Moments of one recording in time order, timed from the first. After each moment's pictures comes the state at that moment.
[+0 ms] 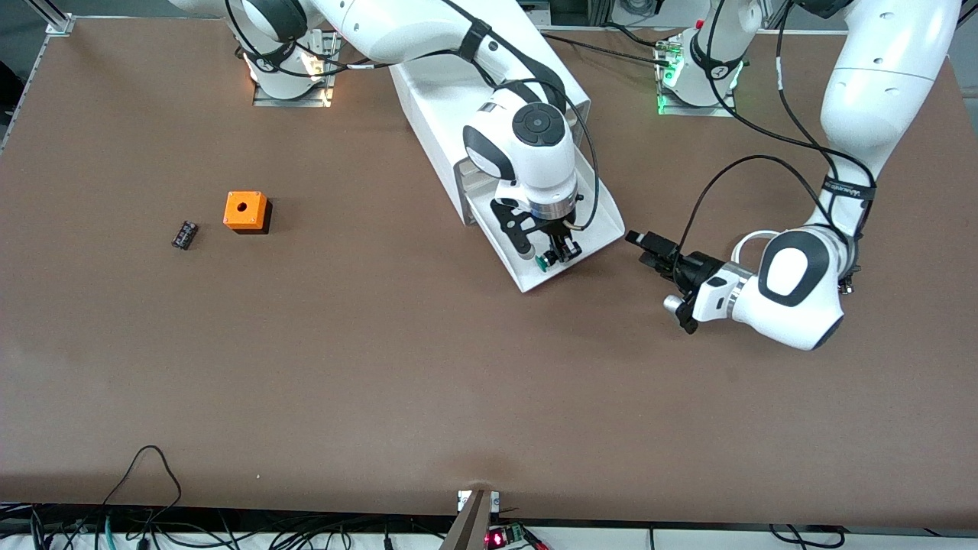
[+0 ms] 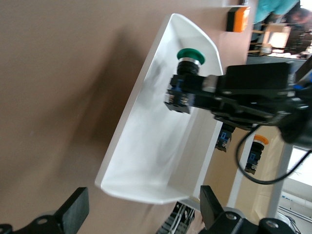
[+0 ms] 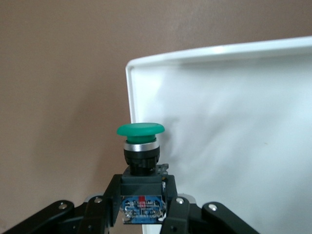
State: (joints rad) left arm 0.13 0.69 -0.26 -1.54 -0.63 1.51 0.53; right arm 0.91 0.98 -0.01 -0.95 0.03 2.17 1.99
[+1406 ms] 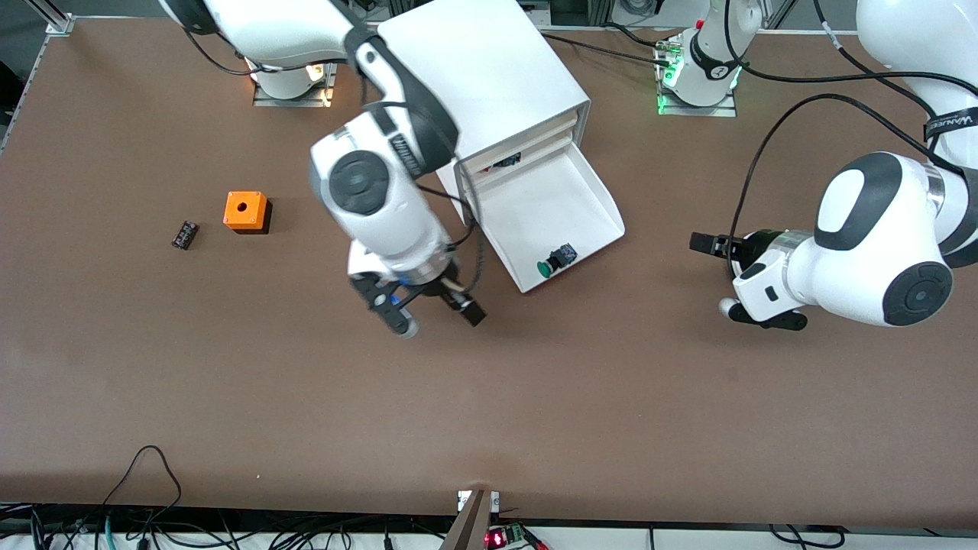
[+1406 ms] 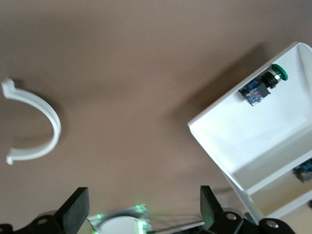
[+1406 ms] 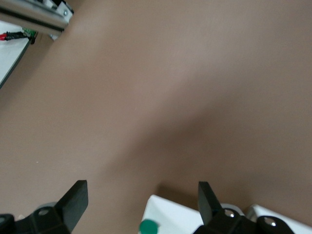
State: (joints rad) left arm 0.06 0.55 -0.25 -1.27 -0.10 1.34 -0.02; right arm 0.56 0.79 -0.03 -0.92 0.16 1.87 1.23
